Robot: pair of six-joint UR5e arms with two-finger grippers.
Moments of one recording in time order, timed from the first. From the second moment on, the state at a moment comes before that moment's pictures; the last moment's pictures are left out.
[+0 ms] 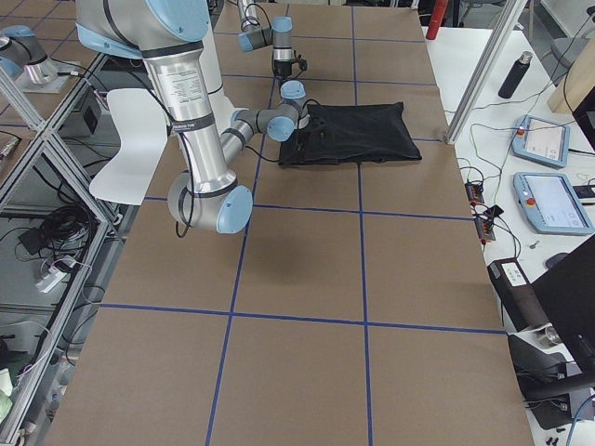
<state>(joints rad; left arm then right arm) -0.32 -1.87 -1.88 -2.16 -1.82 -1.67 0.43 -1.16 1.79 -1.38 1.73 1.36</state>
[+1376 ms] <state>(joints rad) -0.32 -1.87 -1.88 -2.16 -1.83 -1.67 0.42 -1.09 1.71 -1.37 1.68 1.48</state>
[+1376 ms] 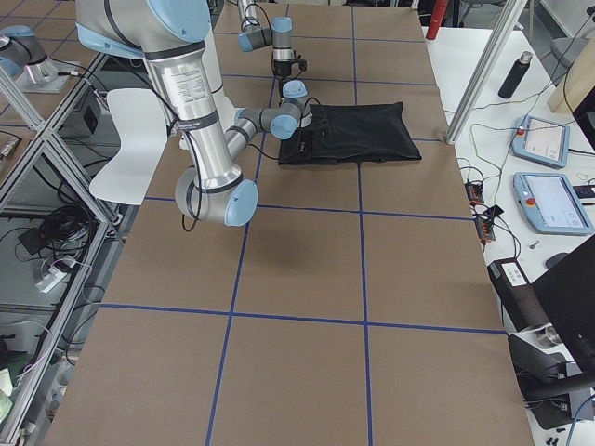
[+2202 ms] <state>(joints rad) -0.32 -1.87 -1.89 -2.16 -1.83 -1.67 0.41 -1.09 1.75 -1.38 1.69 1.52</state>
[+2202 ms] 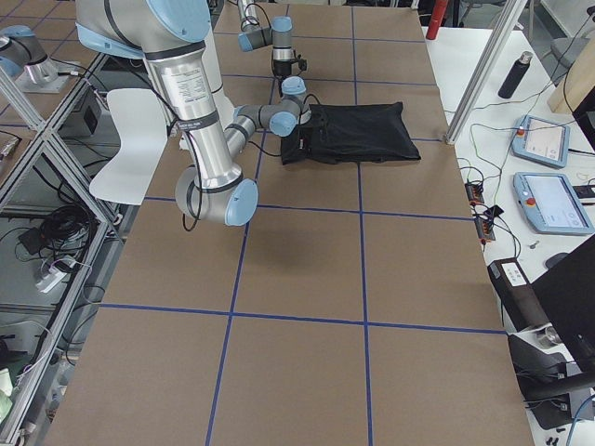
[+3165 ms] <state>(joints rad) -0.32 -1.77 -2.15 -2.10 -1.91 -1.68 0.27 -1.22 2.16 -1.58 1.74 1.53</state>
